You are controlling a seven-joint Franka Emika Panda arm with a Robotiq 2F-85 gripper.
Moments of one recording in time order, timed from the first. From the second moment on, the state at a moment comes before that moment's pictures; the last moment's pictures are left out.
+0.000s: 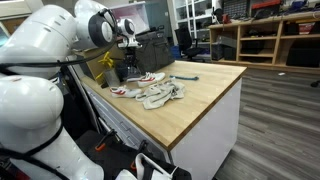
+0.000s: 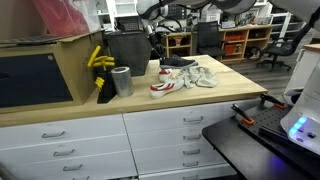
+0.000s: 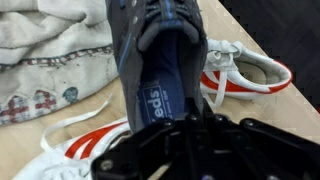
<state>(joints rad) 0.28 1.03 0.15 -0.79 -0.03 1.37 -0.14</state>
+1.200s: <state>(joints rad) 0.37 1.23 0.16 -0.42 0.05 1.60 -0.01</state>
